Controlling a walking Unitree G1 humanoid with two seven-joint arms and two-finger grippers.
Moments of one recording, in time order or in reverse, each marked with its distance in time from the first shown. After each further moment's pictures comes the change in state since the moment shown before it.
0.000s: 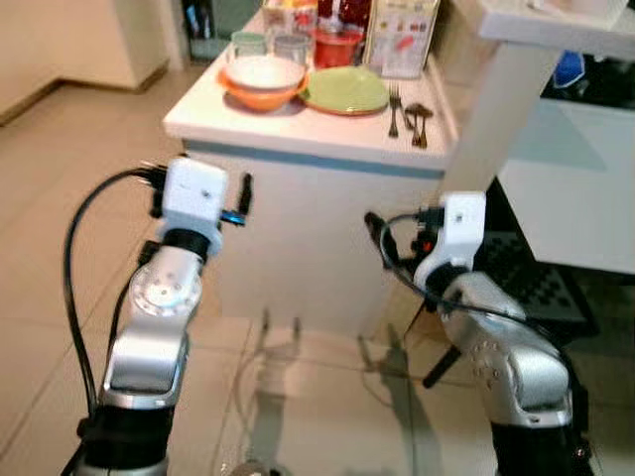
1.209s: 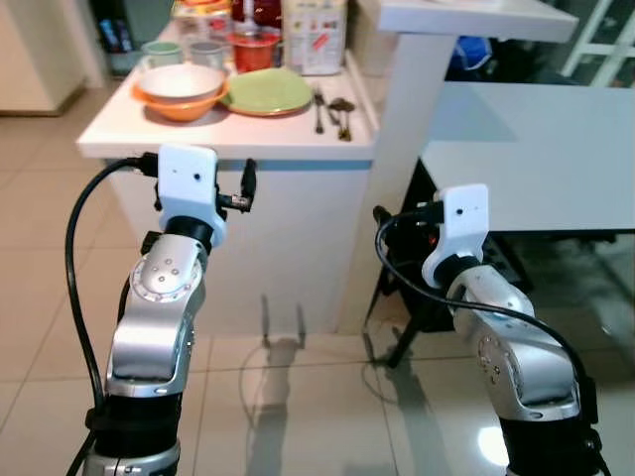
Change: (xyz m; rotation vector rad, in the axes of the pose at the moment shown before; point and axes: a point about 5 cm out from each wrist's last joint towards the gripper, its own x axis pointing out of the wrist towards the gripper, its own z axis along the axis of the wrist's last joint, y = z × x) left arm 0.005 0.000 0.011 -0.129 -0.009 -0.012; right arm 0.000 -0.006 0.004 -0.159 -0.009 -0.028
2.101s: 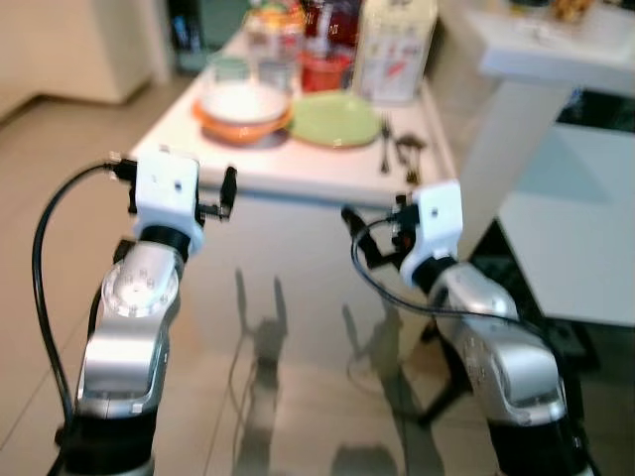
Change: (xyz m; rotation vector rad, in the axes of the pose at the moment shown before) left arm -0.013 0.014 -0.001 0.093 0.002 0.006; right arm 0.002 0.026 0.007 0.005 -0.046 0.160
